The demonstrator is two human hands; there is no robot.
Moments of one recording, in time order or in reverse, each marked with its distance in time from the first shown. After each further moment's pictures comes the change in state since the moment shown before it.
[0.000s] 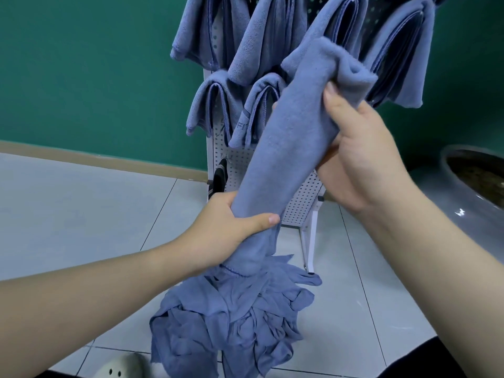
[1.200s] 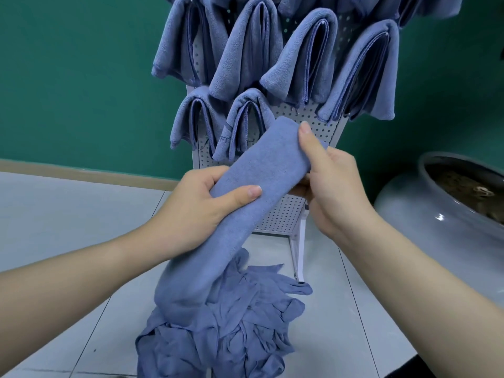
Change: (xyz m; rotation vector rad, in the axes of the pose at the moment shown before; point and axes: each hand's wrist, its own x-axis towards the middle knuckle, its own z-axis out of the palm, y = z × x) left_hand 0.009 0.048 -0.011 0.199 0.022 0.313; right_hand -0.010 0.010 -0.016 -0.296 0.260 0.134
